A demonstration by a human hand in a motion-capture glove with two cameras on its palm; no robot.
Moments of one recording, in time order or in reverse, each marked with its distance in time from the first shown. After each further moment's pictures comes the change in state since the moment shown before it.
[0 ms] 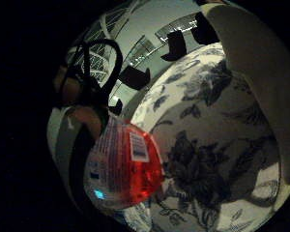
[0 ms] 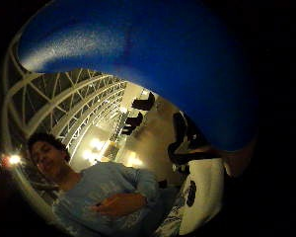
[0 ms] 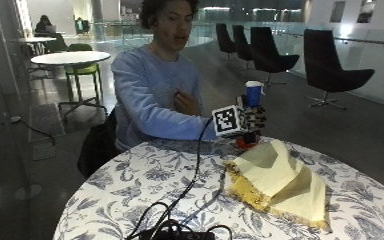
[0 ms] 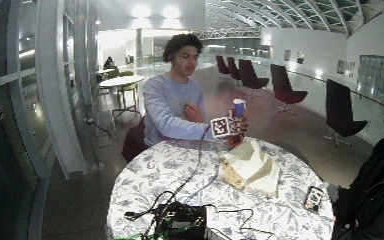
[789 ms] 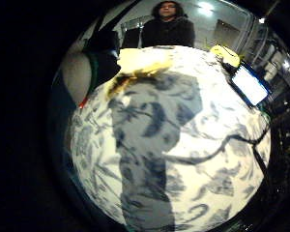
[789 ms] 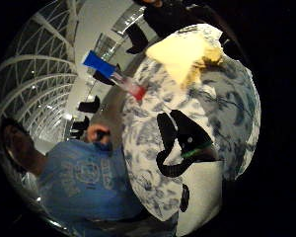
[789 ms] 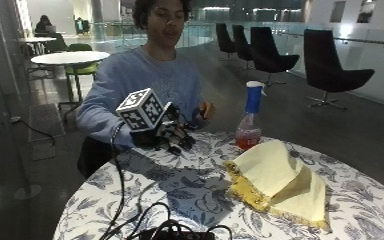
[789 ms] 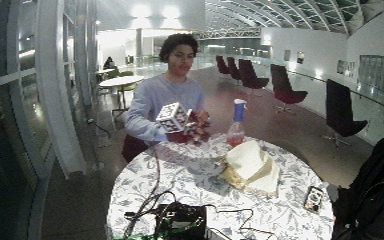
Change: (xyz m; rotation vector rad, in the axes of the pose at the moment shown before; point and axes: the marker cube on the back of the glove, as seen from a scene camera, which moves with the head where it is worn) arm 0.026 0.167 -0.269 -0.003 0.757 0.127
